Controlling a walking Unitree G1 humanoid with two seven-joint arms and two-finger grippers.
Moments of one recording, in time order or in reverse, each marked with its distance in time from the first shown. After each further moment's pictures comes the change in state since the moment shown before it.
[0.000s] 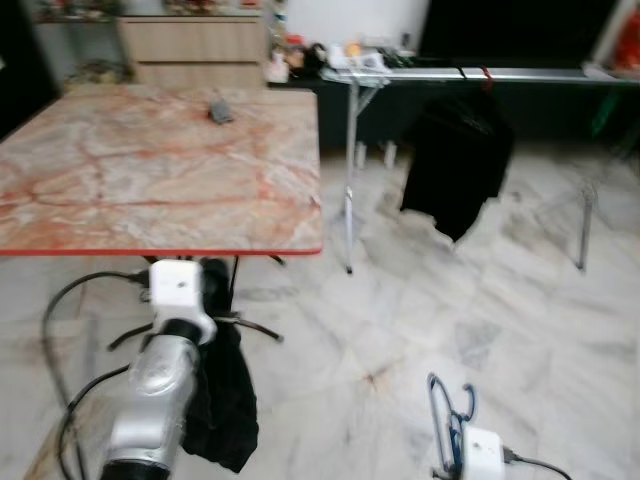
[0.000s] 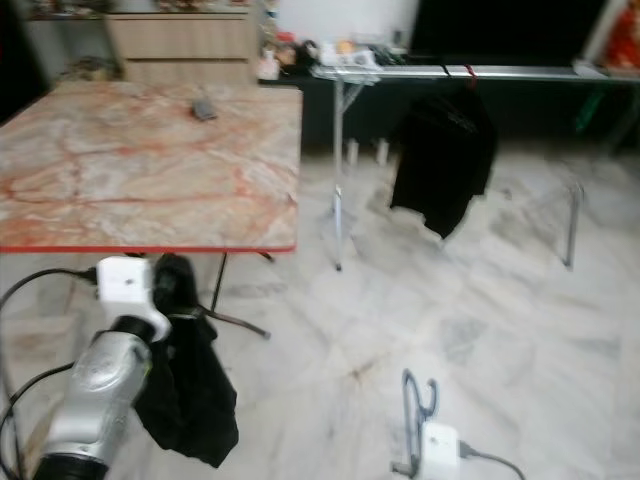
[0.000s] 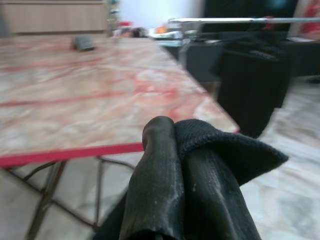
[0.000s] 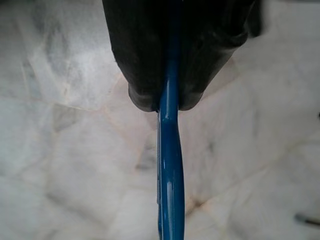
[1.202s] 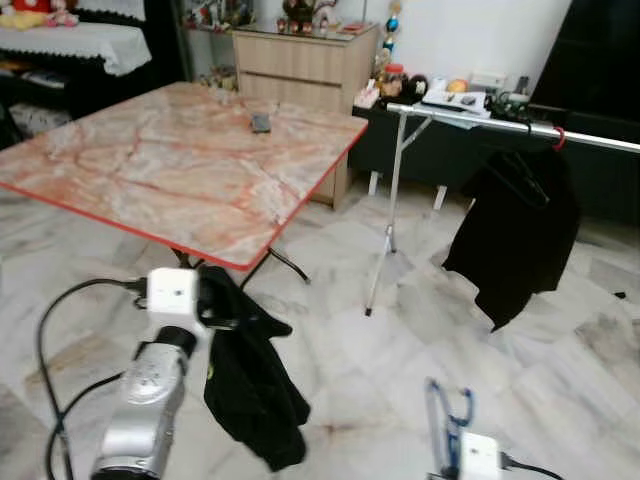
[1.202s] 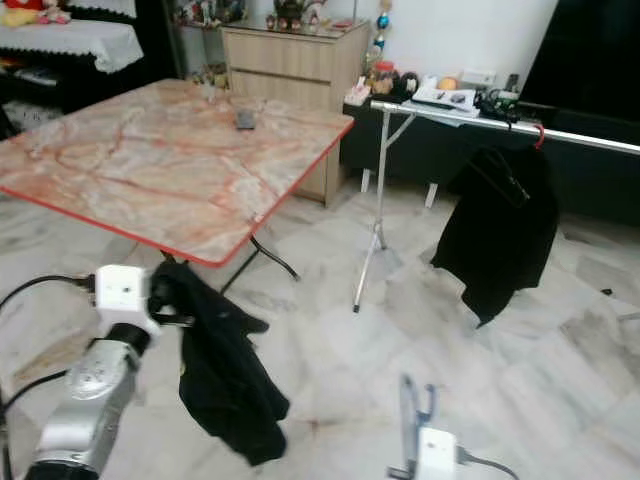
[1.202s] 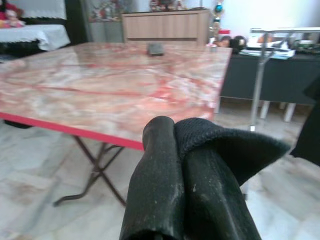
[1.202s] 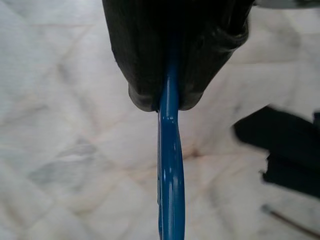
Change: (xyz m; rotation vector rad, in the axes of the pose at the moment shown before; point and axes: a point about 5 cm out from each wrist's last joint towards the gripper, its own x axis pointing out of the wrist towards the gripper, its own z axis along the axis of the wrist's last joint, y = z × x) left arm -0.008 0.024 -0.003 0.034 0.010 0.062; right arm 0.000 0.019 0.003 -0.004 -0.019 0.054
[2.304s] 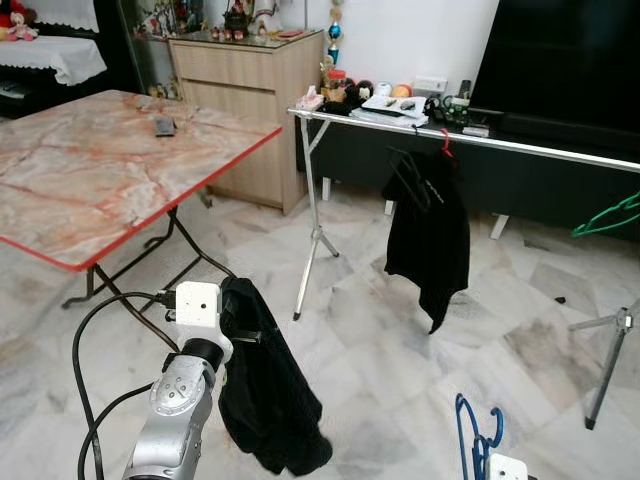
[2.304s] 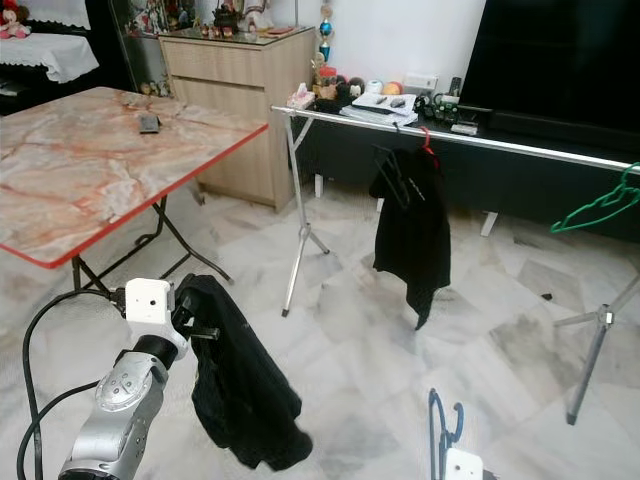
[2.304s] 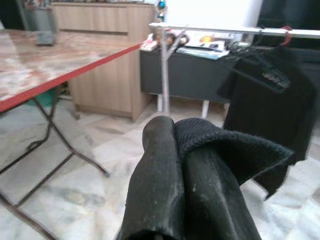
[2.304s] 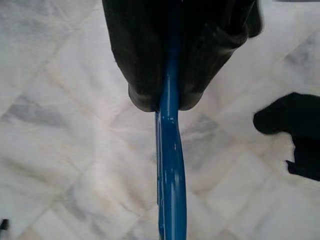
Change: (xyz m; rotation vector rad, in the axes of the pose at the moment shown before) left arm -0.005 -0.019 -0.017 -0.048 0.034 -0.036; right arm -0.005 -0.022 -0.014 0.046 0.000 -0.061
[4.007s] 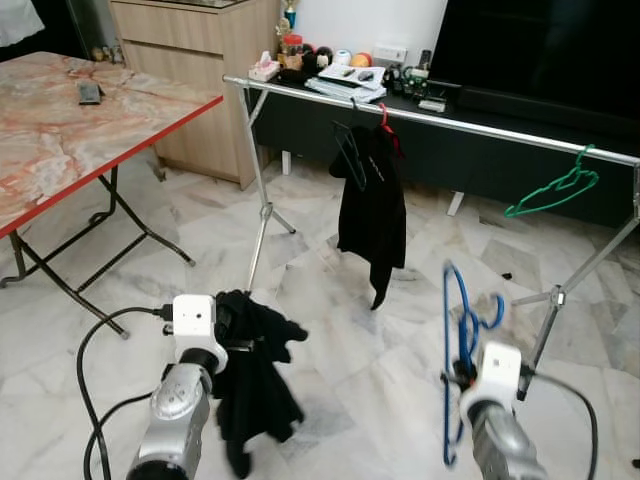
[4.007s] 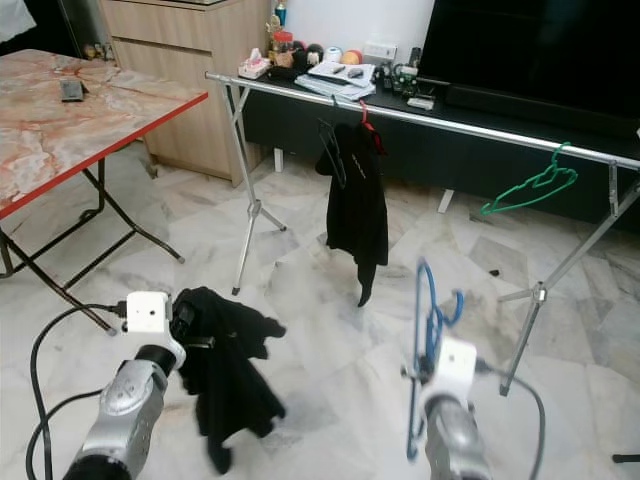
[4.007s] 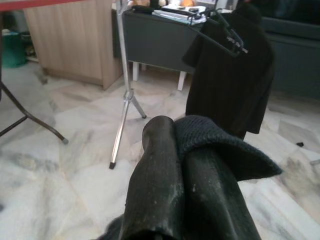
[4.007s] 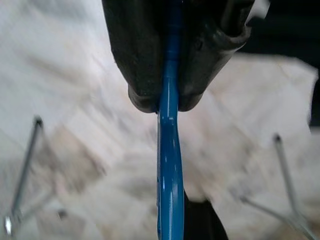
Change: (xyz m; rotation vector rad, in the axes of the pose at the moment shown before) left arm 0.000 0.001 -0.034 -0.038 0.031 0.007; right arm 0.005 0.016 0.105 0.098 -0.332 0.056
